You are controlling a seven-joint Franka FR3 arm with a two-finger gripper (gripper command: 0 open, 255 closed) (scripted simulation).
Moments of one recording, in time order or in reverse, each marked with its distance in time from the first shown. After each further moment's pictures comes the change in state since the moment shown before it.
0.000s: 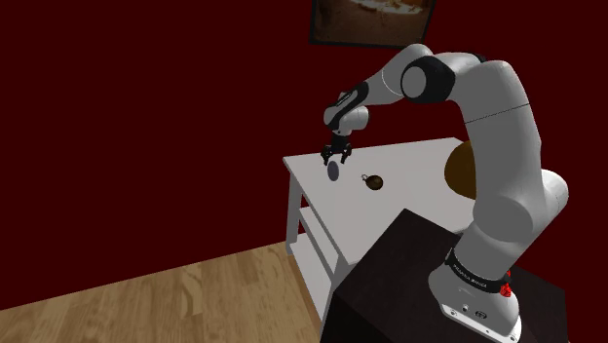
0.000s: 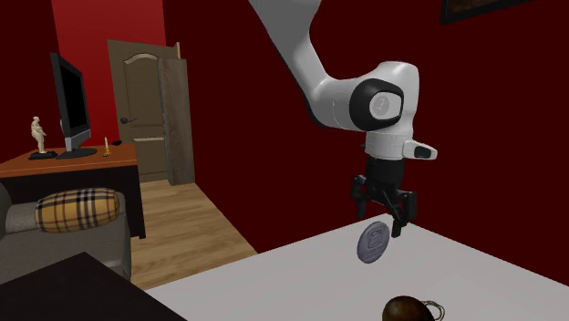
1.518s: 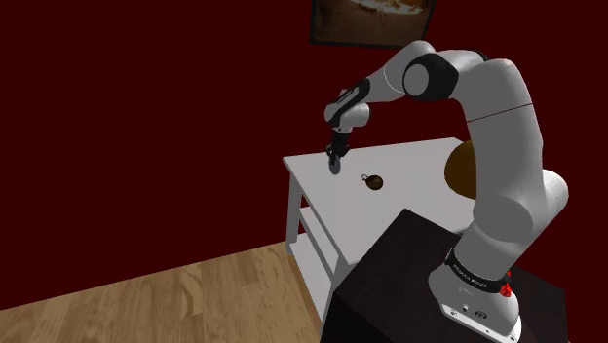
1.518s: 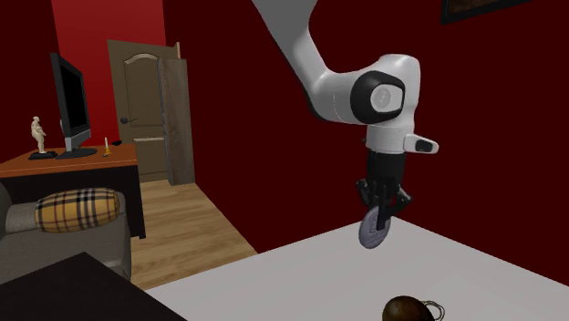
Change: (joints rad) arm 0.002 -0.022 -0.004 -0.002 -0.005 -0.019 0.003
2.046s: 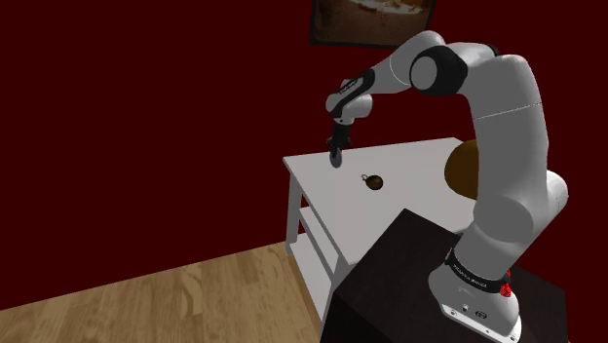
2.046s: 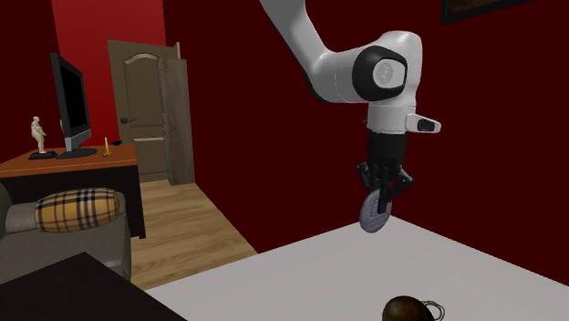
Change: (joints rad) arm 0.009 -0.067 -0.012 -0.003 -0.016 -0.064 0.013
